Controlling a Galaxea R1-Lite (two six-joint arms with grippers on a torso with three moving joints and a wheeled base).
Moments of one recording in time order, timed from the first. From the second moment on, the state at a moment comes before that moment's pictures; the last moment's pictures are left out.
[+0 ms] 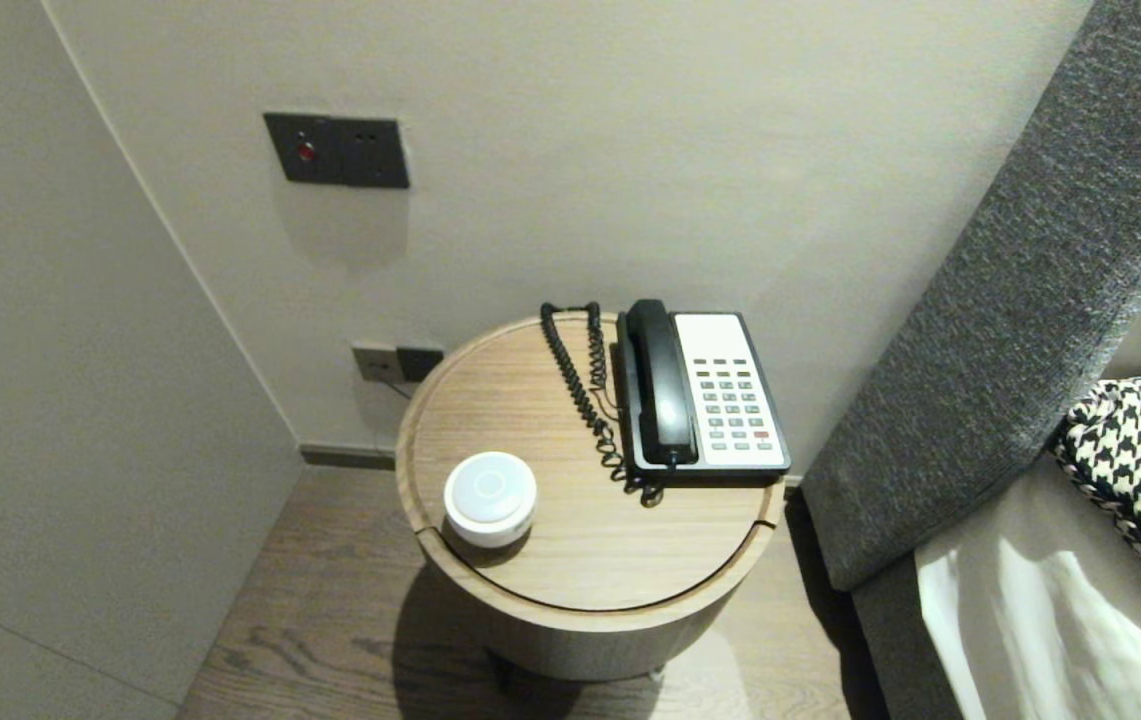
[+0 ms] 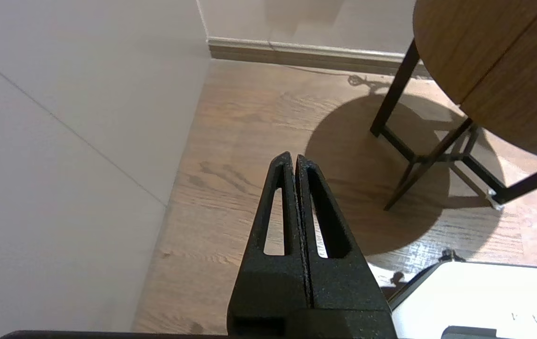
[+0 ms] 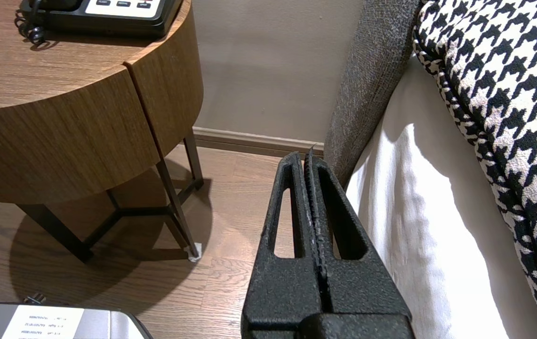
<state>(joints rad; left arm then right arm) 0.04 0.23 -0.02 0.02 0.02 0.04 0.01 0.00 0.00 0.01 0.02 -0.06</state>
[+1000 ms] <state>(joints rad) 0.01 0.01 -0.01 0.02 0.01 0.02 0.01 0.00 0.00 0.01 0.02 -0.06</state>
